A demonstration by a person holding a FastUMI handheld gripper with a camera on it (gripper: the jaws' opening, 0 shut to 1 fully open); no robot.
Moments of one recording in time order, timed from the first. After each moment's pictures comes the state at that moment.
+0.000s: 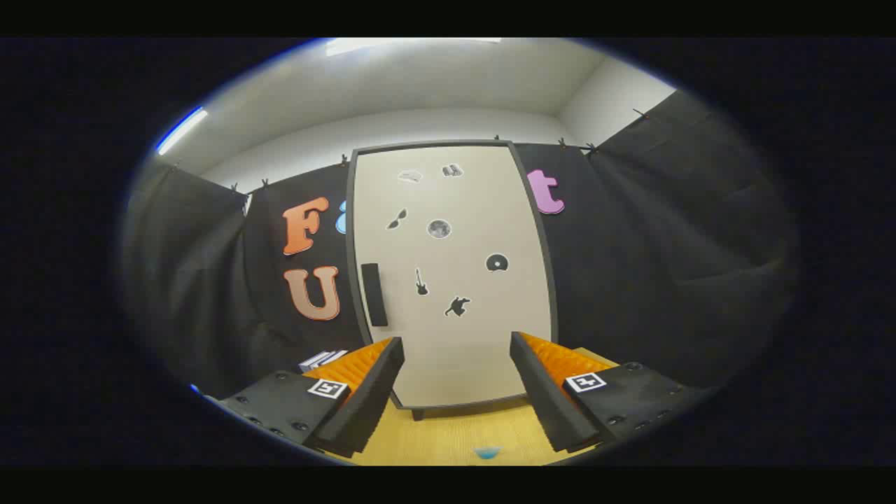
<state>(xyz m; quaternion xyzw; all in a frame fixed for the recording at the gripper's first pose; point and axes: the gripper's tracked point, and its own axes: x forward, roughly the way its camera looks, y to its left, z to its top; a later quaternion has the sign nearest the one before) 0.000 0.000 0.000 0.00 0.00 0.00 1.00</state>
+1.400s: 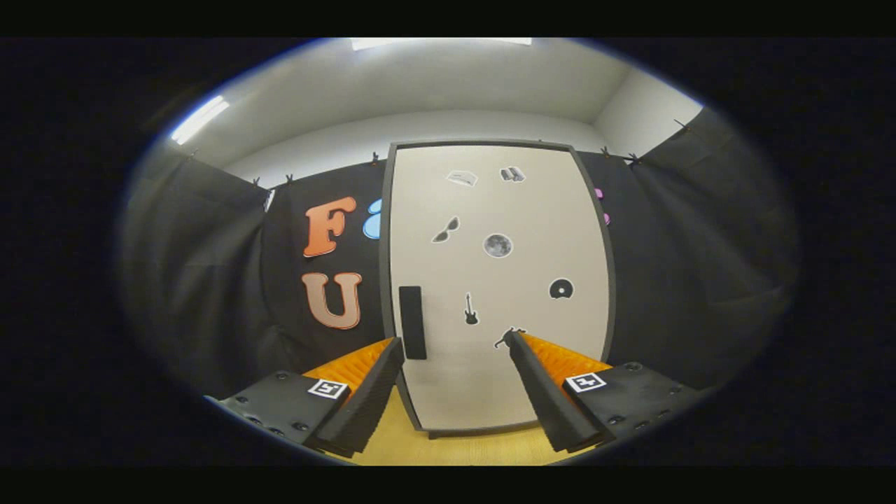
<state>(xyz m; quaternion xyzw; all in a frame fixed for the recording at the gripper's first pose) 0.095 0.077 0.033 -0.04 -0.01 0.05 1.00</state>
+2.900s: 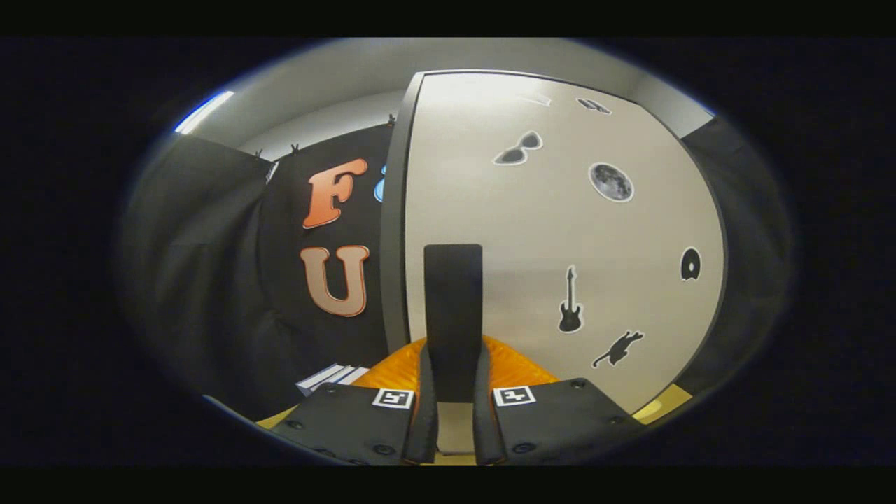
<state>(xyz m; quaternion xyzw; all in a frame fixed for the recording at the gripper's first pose) 0.240 0.138 -0.033 -0.05 0.05 0.09 0.99</state>
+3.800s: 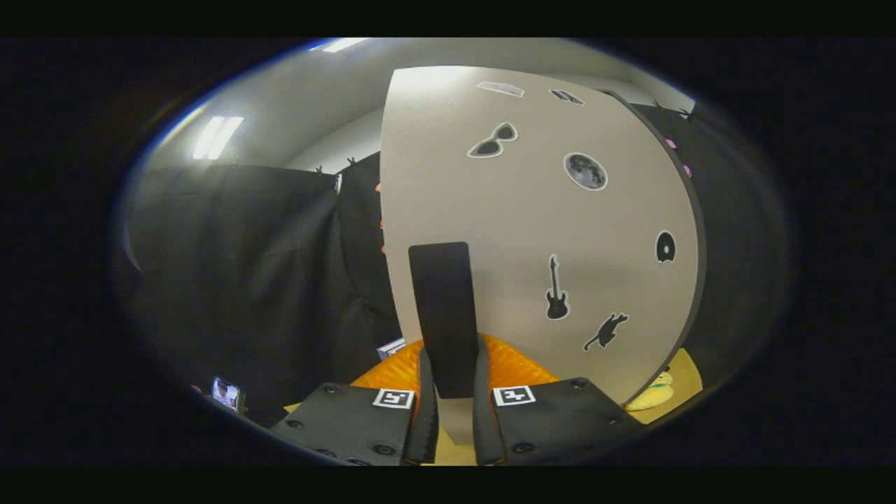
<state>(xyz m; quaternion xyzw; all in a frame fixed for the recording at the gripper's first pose) 0.103 0.096 -0.010 -0.01 0.10 0.27 0.96</state>
